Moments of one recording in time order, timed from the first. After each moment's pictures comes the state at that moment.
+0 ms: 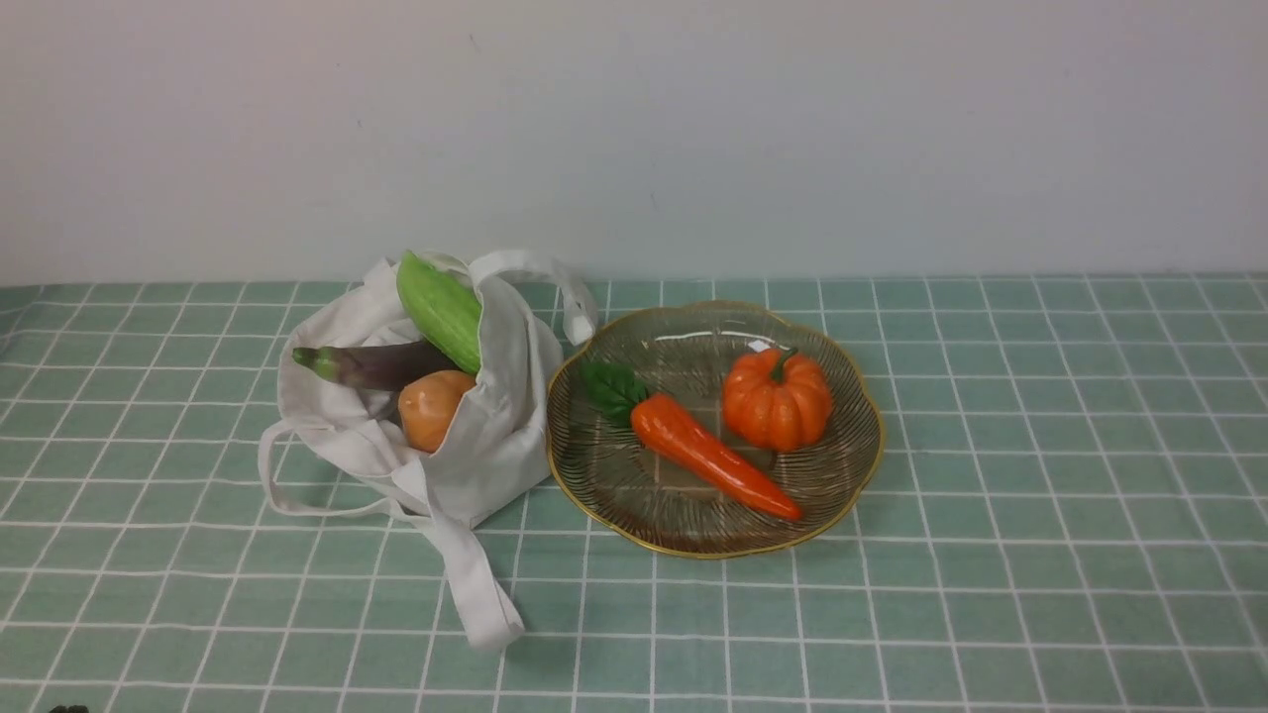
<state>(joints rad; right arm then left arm) 0.02 -0.01 0.03 -0.03 0.36 0.01 -0.06 -0.01 0.03 -0.02 0.38 -0.04</state>
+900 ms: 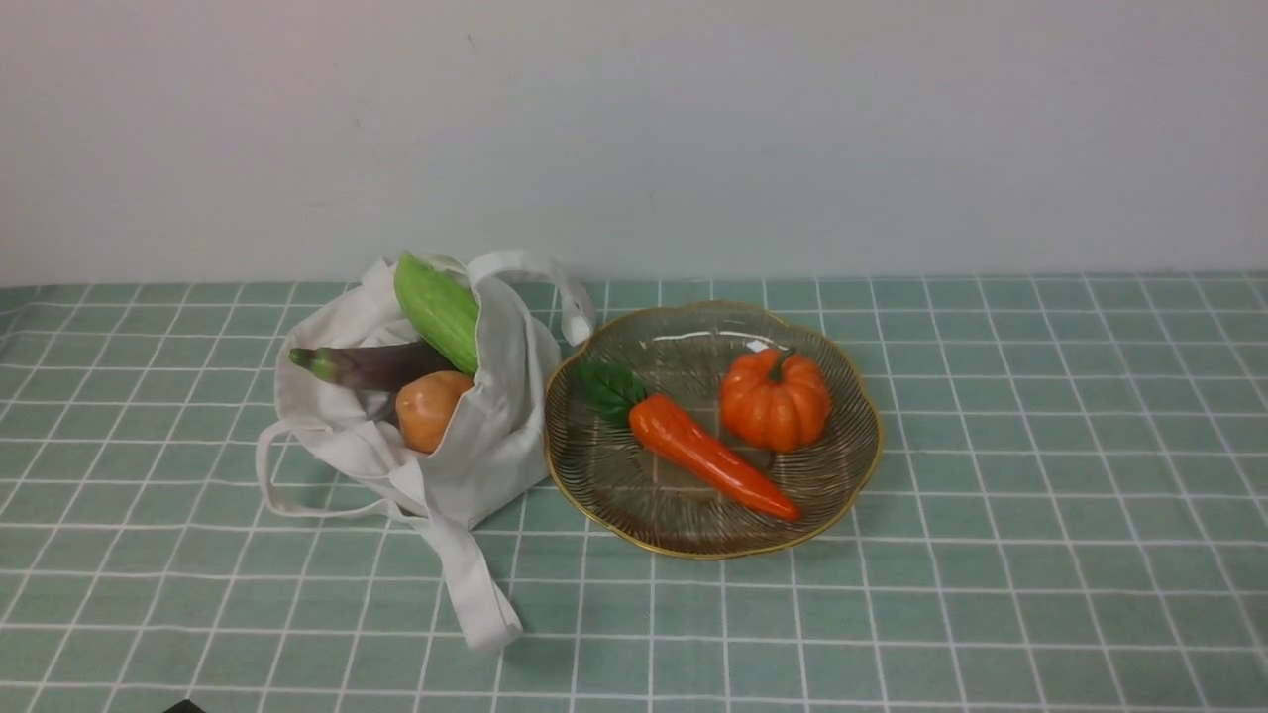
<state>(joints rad) 0.02 -0.01 0.03 -0.03 0.36 0.01 -0.06 -0.01 0.00 -0.77 0.41 -0.35</state>
